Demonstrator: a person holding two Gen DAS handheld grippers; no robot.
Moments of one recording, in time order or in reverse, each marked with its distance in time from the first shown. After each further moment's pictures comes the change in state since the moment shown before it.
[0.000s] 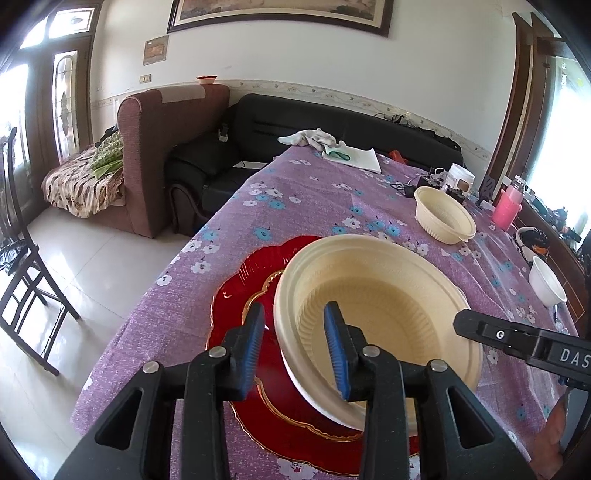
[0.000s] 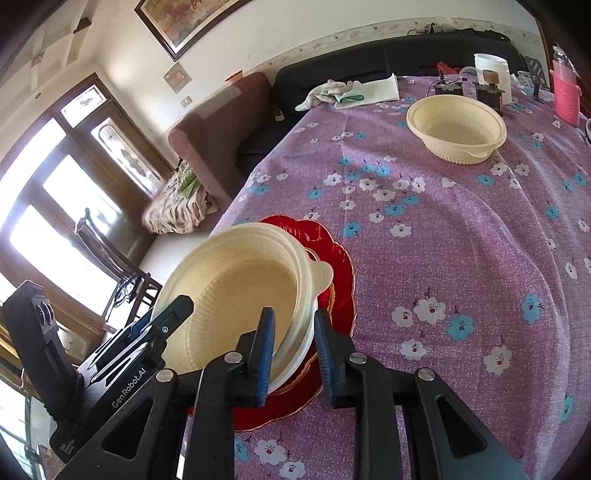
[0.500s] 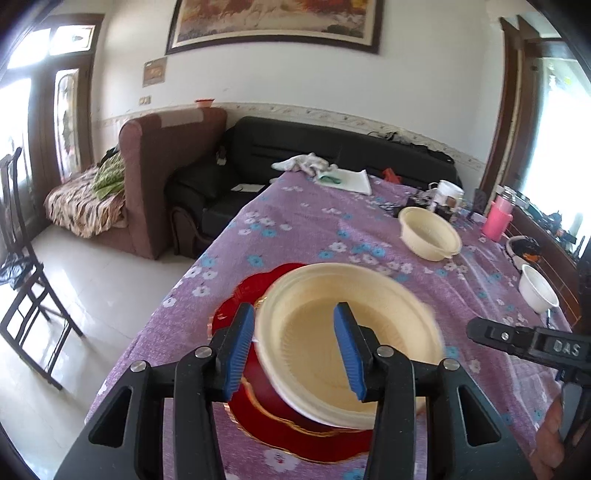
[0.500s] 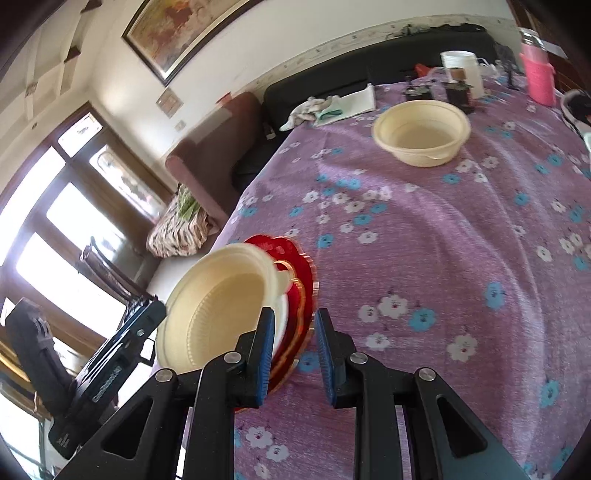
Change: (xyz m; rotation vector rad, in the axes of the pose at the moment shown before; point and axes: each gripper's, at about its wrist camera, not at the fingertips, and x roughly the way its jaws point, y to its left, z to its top) left arm -0.036 -0.022 0.006 0.041 -0.087 -0.007; right arm -0.038 -0.034 -0.005 0.095 -0.067 0.019
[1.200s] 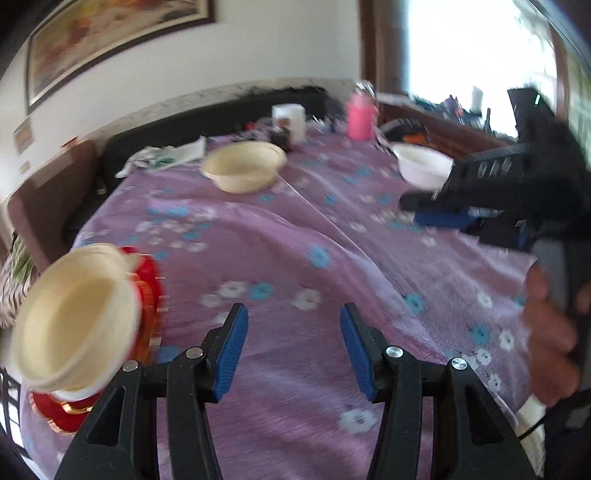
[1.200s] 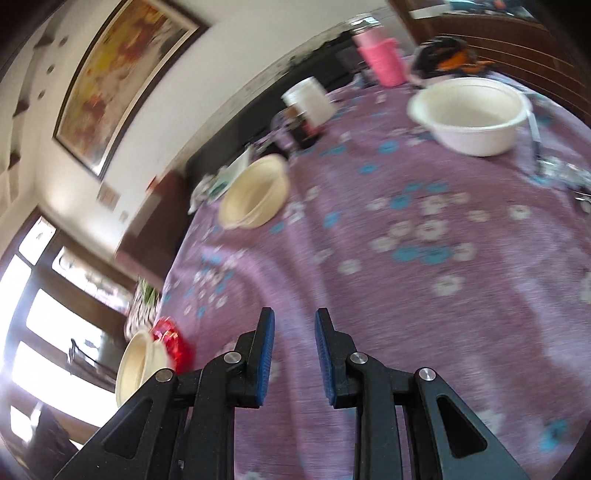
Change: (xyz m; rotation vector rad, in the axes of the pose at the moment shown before) left arm 0.022 -0.205 -0.073 0.446 0.143 -0.270; right arm -0.104 -0.160 -0.010 0.333 -0.210 -0.133
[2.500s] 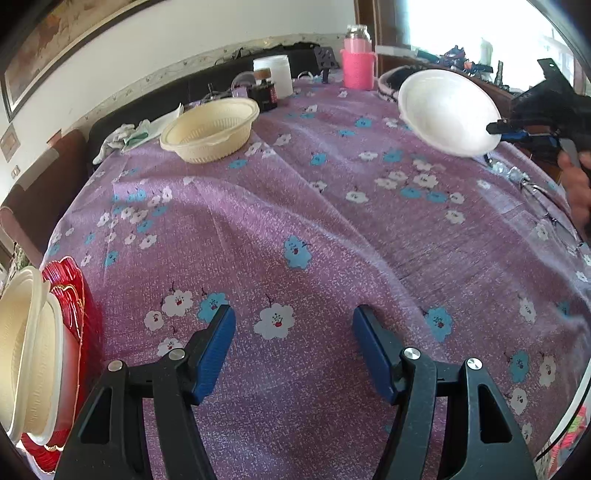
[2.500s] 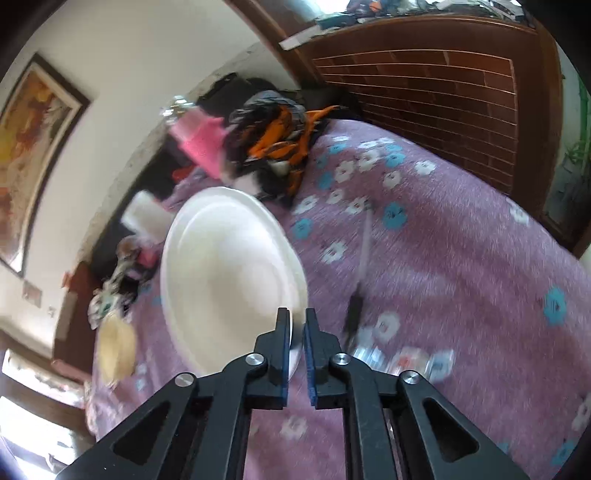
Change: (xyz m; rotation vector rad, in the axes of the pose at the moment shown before) left arm 0.071 -0.023 0.021 0.033 0.147 0.037; right arm -0.033 -0.160 0.134 0.231 -0.147 -0.284
